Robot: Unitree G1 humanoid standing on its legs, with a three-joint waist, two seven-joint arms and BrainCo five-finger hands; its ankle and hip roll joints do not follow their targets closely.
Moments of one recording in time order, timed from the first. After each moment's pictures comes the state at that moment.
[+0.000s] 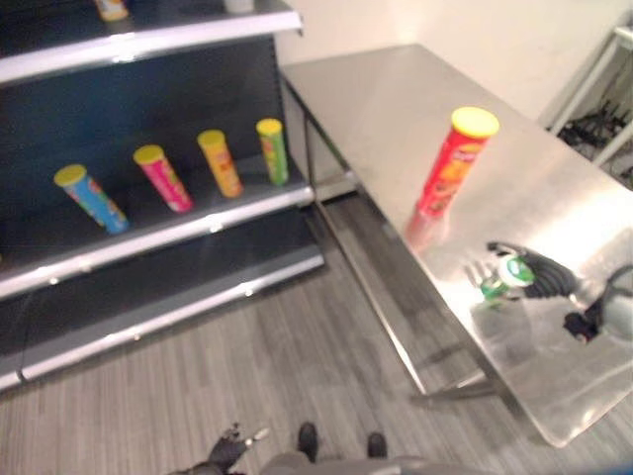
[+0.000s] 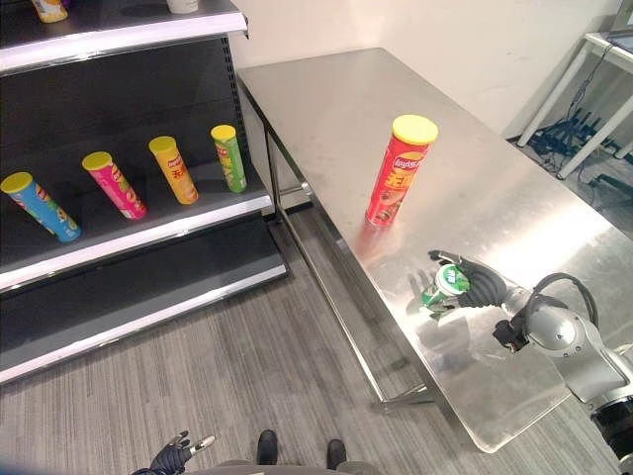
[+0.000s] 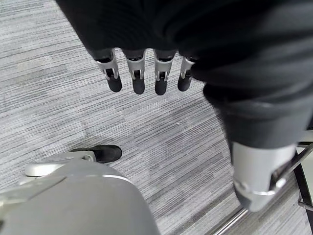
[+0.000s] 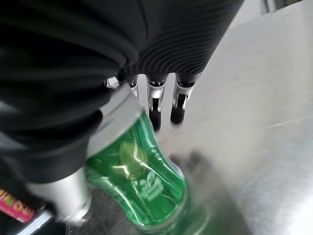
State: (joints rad) left arm 0.15 0.23 -0.08 1.10 -0.18 -0.16 0.00; right arm -0.11 -1.12 0.24 0.16 0.07 -0.21 0.21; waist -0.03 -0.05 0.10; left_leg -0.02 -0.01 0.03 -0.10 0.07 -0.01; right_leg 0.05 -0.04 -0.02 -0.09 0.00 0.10
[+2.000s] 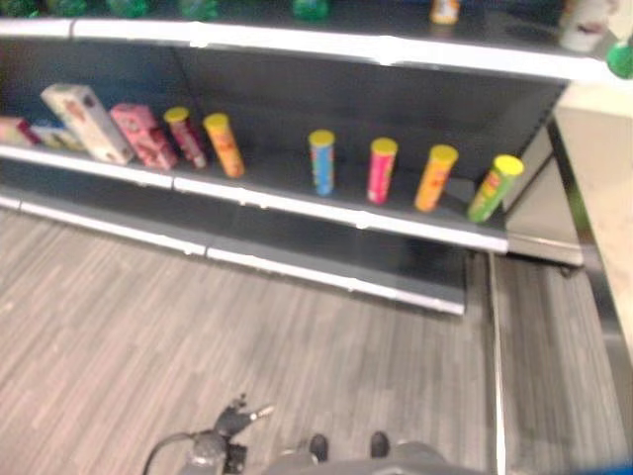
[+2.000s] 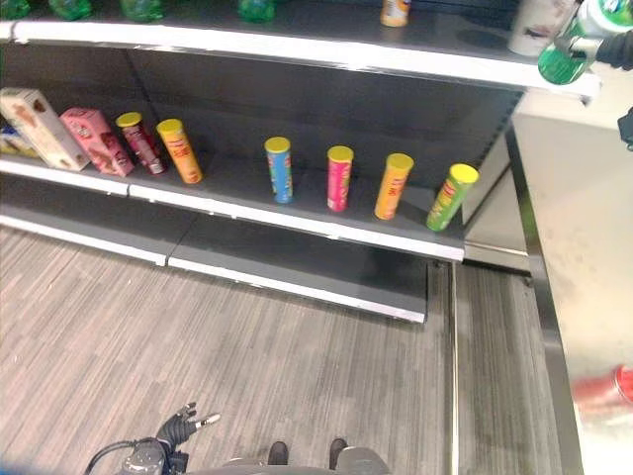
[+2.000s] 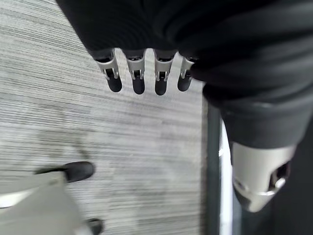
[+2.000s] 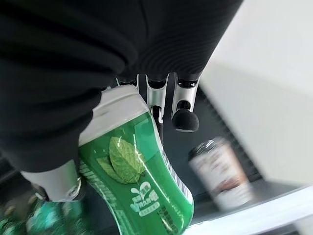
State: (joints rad) left arm 0.02 0.32 -0.20 1.09 -0.18 -0.16 -0.01; right arm -1.12 -1.39 0.62 0.49 0.26 -0.21 -0.03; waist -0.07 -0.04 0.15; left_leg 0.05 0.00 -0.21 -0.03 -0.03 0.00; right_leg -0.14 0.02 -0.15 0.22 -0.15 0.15
